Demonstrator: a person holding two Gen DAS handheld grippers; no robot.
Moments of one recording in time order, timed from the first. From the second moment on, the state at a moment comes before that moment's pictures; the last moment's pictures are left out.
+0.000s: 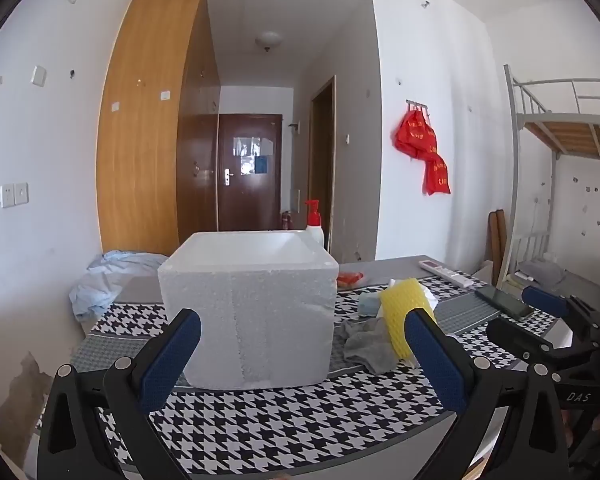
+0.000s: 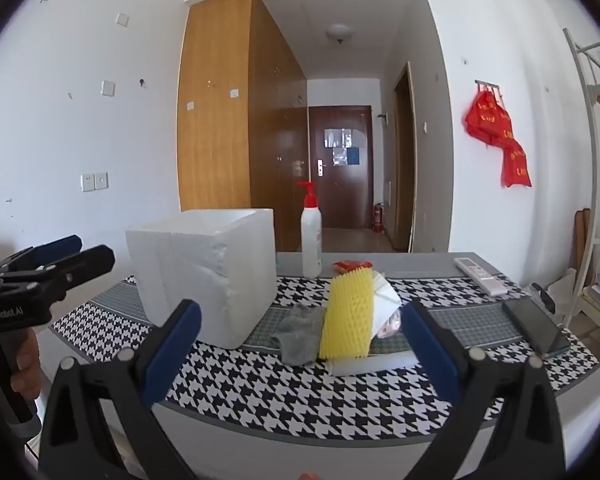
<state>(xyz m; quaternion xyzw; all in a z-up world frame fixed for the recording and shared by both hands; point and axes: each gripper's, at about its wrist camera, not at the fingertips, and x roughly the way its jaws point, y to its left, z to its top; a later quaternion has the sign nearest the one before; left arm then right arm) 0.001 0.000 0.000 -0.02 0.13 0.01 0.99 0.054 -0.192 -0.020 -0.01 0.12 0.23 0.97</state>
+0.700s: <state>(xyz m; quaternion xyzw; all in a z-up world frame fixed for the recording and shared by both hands) 0.001 0.006 -0.004 -0.03 0.13 -0.01 0.99 0.055 -0.193 -0.020 -0.01 0.12 0.23 0.97</state>
